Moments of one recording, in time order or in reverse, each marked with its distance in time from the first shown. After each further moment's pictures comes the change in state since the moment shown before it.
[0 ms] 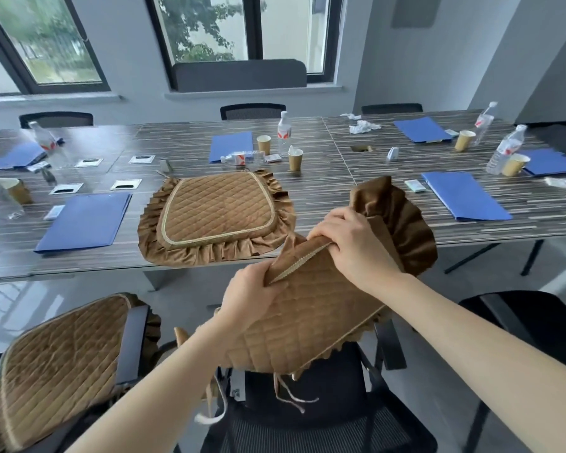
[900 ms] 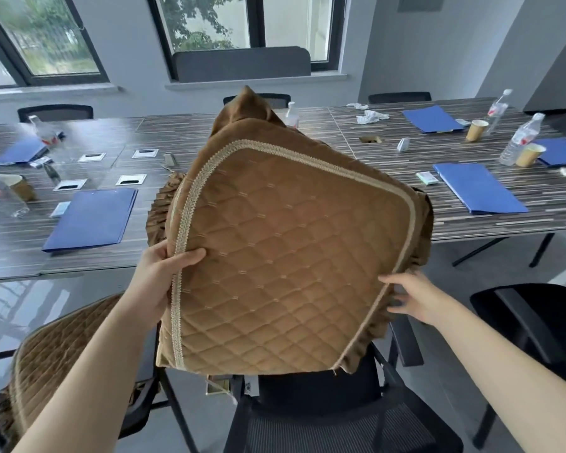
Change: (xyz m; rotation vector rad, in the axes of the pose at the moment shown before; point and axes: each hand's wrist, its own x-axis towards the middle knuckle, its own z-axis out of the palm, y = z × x) left_hand -0.005 -0.077 -0.129 -1.000 0.076 -0.274; right_hand -0.070 0.076 0.042 1.103 -0.140 1.469
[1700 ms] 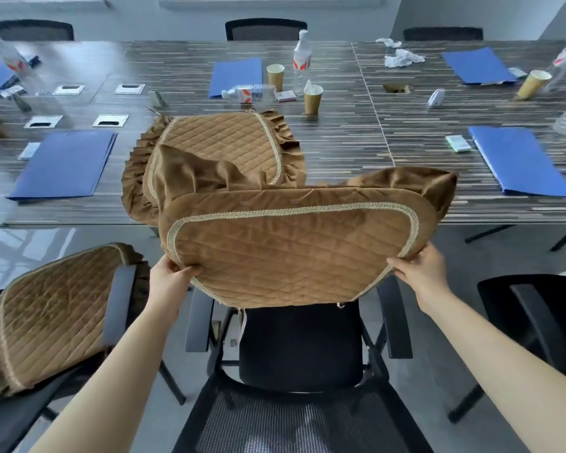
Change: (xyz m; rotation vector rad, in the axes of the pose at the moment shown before) left_hand 0.074 -0.146 0.023 0.303 0.402 -0.205; right_hand 0.090 0.000 -0.027 -0.111 0.169 -0.349
